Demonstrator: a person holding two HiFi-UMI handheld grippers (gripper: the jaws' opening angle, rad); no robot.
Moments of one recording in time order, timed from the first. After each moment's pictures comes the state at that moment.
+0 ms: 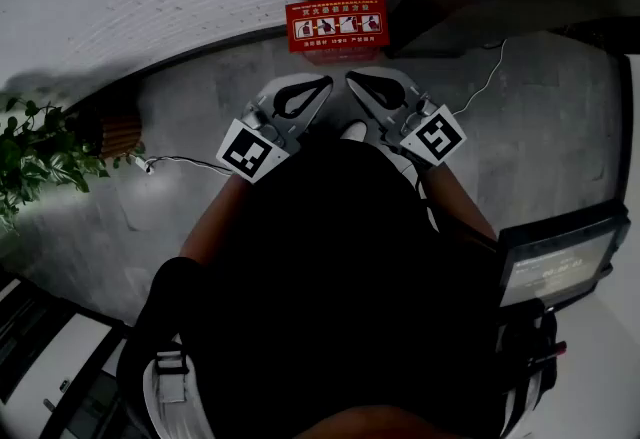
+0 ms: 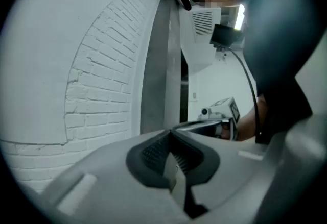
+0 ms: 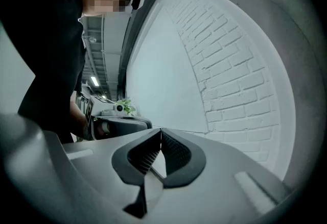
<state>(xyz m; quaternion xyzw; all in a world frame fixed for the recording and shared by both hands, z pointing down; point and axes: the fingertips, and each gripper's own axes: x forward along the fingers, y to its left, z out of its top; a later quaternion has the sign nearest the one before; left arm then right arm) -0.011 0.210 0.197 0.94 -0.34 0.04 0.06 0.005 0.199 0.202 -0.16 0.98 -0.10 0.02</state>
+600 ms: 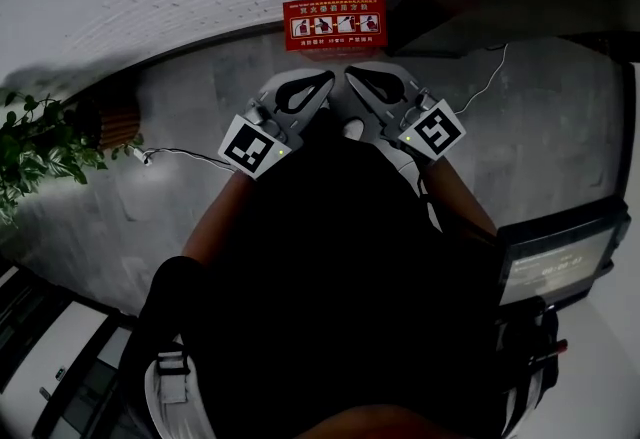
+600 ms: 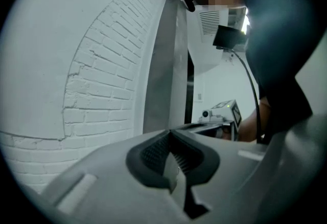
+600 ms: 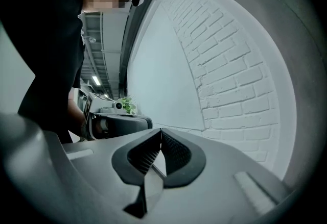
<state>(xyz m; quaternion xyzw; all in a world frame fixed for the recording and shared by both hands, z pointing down) 0.011 0.183 0.205 0.93 -0.36 0.03 0.08 0.023 0.173 0.213 -0.15 0.98 -0.10 0.00</state>
